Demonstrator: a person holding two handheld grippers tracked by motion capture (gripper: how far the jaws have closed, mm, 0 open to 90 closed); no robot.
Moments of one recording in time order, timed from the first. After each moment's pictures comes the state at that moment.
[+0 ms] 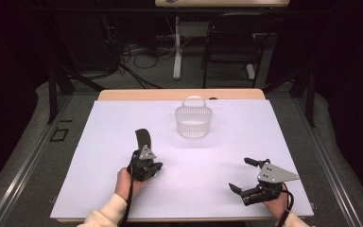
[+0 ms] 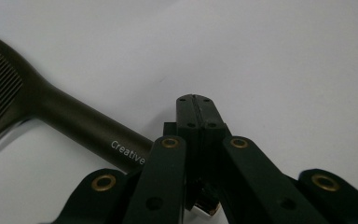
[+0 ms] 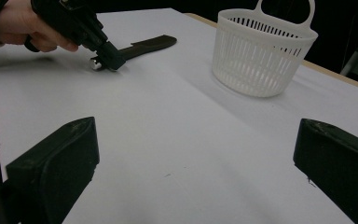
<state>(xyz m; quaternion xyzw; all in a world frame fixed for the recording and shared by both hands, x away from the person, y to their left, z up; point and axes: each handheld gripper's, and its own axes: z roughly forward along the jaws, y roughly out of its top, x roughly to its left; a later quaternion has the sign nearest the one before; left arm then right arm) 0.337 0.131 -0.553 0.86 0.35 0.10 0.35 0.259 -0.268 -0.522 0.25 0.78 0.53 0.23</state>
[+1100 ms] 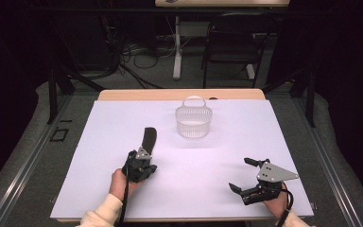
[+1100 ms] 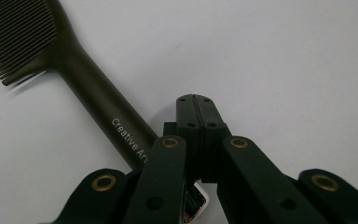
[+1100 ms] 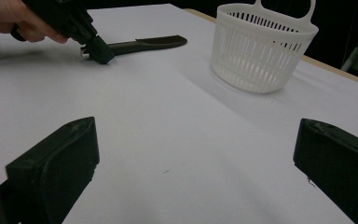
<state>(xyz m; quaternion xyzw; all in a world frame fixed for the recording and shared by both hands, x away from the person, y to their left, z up) 0.334 0.145 -0.551 0.87 0.37 0.09 0.31 0.261 -0.268 -0.523 0.25 0.78 0.52 0.22</state>
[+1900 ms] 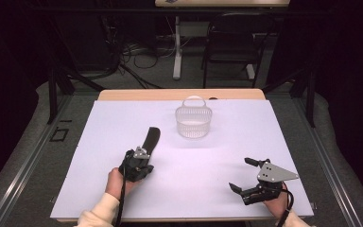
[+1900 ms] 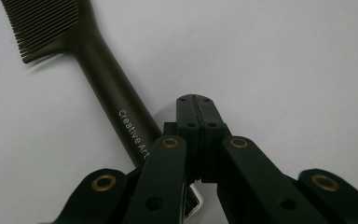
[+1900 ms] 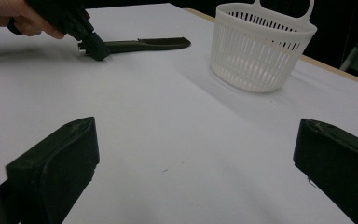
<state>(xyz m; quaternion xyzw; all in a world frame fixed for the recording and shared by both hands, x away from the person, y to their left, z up) 0.336 0.152 -0.548 0.88 0.37 0.09 0.29 0.260 -0.269 -0.523 0.26 0.78 0.52 0.22</state>
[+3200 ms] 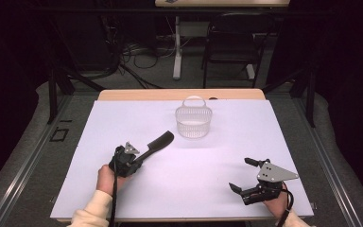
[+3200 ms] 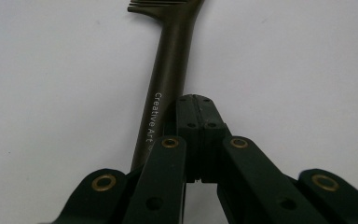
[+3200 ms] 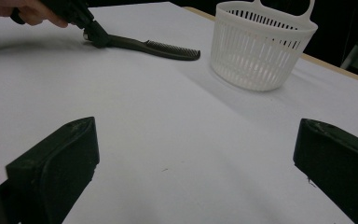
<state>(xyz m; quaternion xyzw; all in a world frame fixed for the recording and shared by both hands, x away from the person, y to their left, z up) 0.347 0.180 -0.544 0.87 0.40 0.13 0.27 0.260 -0.269 -0.524 0.26 0.79 0.52 0.22</state>
